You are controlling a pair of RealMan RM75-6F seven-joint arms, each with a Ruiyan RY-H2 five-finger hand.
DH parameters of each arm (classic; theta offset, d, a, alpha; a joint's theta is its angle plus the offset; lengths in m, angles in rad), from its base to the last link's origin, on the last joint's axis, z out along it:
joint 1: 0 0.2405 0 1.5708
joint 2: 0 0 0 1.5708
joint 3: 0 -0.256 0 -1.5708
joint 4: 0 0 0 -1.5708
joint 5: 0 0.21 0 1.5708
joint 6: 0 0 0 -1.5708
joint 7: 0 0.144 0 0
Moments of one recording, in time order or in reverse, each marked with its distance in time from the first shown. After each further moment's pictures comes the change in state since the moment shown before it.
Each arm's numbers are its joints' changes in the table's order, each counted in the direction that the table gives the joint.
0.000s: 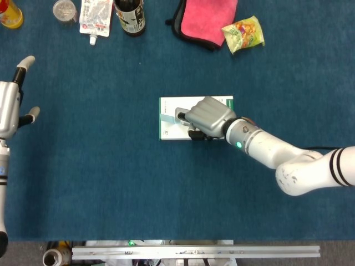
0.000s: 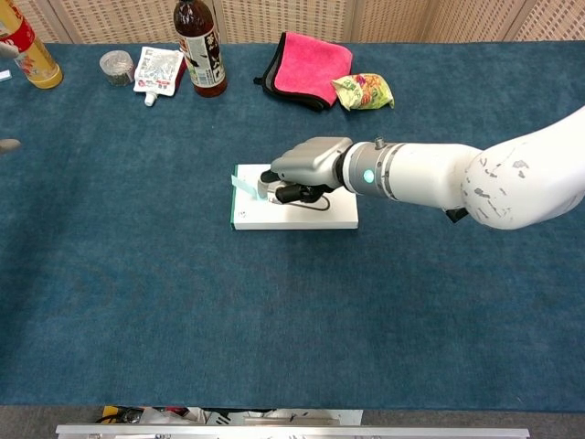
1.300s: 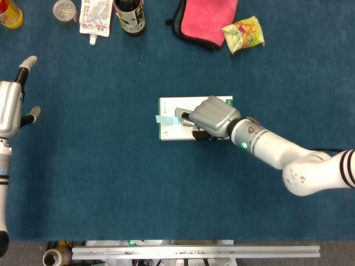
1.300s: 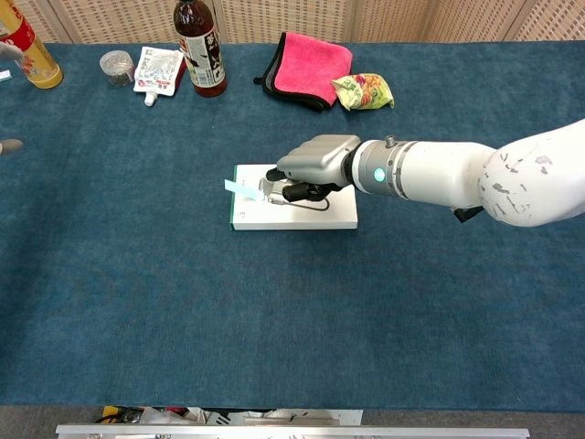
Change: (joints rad) left arm -0.006 0.009 0.000 -0.010 0.008 0.003 0.022; right arm -0.065 -0.026 -0.045 0.017 -0.038 0.026 -0.048
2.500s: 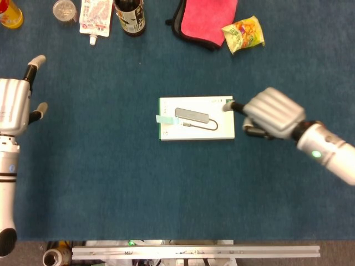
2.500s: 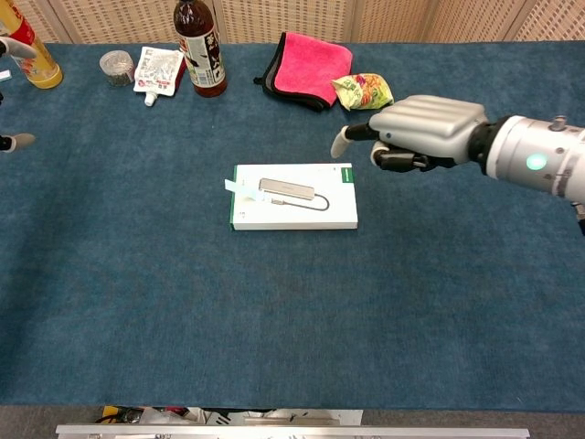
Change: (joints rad) left arm -0.011 0.047 0.008 -0.030 0.028 -0.024 0.029; right arm -0.482 -0.293 -0.148 0.191 -0.653 -0.047 0.277
